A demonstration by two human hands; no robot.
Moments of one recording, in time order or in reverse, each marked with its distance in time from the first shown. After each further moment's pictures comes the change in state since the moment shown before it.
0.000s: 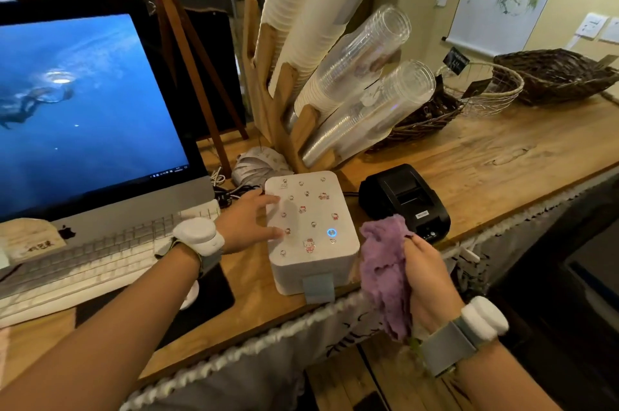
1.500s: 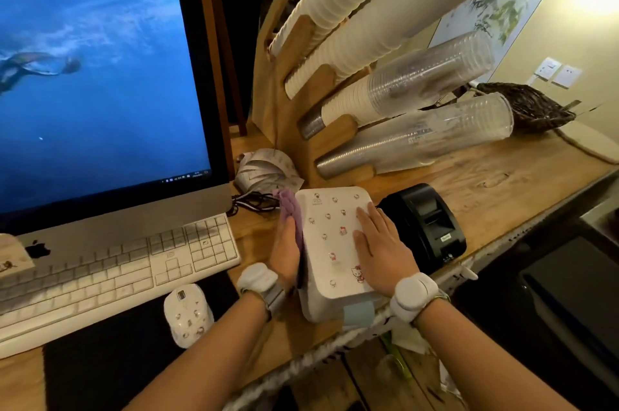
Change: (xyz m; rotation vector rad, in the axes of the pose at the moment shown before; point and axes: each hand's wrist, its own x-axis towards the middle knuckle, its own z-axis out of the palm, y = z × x) left_hand 0.050 -0.038 0.079 -1.134 0.145 -0.247; right_hand 0.067 0.010 0.112 -1.444 0.025 -0.472
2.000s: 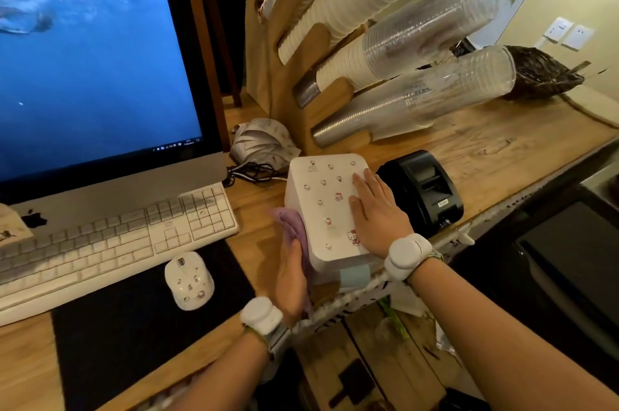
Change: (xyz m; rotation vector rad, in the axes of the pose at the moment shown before) left_hand -0.074 -0.069 0.009 -0.155 -0.114 -0.164; right_hand -0.001 0.002 0.003 0.015 0.012 -0.003
